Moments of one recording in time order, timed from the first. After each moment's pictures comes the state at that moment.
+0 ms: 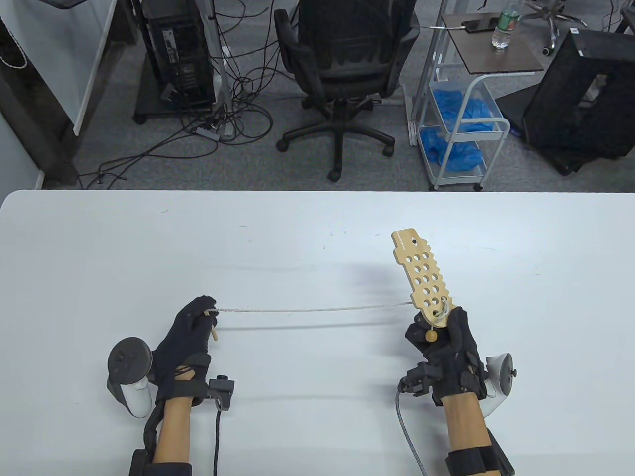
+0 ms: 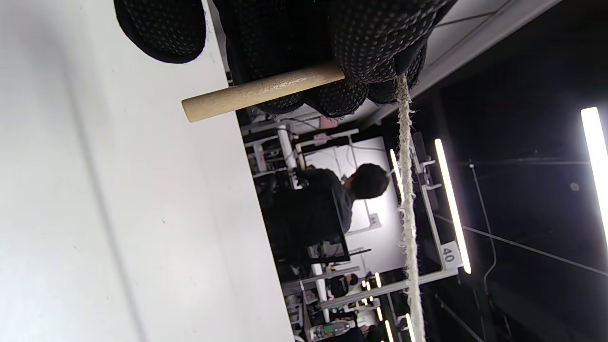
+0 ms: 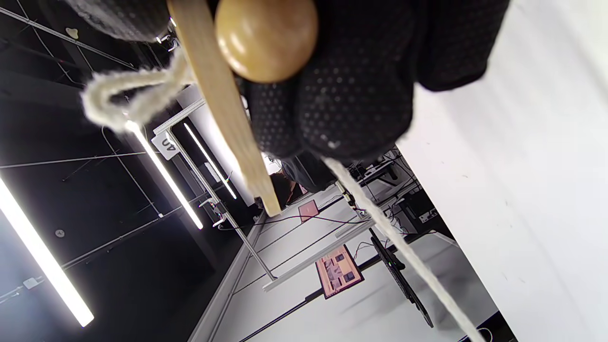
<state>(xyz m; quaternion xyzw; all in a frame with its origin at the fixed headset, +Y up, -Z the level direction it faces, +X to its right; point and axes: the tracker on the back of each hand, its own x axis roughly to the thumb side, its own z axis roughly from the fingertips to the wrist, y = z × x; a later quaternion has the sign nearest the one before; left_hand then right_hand) -0.291 -0.738 -0.268 0.10 0.08 0.59 0.80 0.232 -0.796 -0.273 -0.14 -0.09 0.43 0.89</state>
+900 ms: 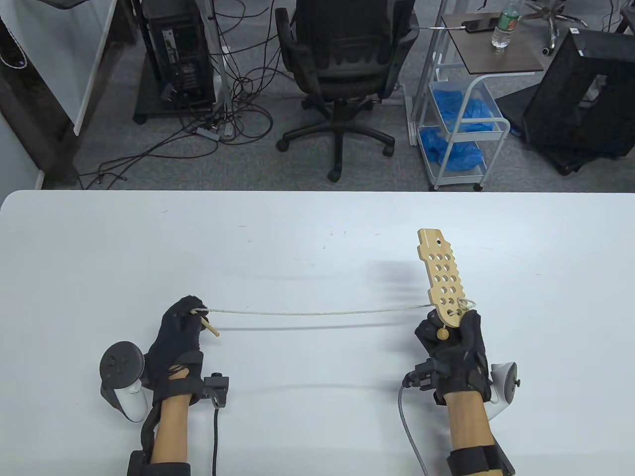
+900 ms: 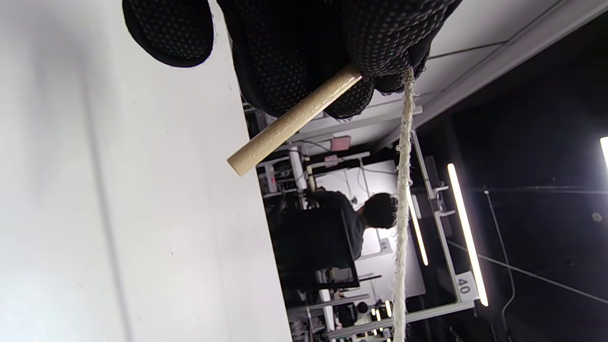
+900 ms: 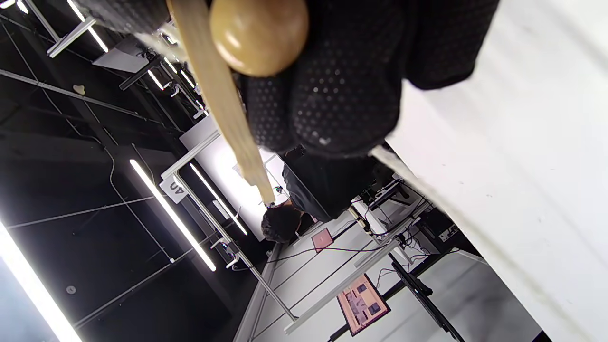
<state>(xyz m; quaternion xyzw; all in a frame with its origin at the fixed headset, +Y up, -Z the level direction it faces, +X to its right) -0.300 -0.739 -0.263 0.11 0.12 0.60 0.78 0.241 -0.806 -0.268 -0.18 -0.12 0.37 0.90</state>
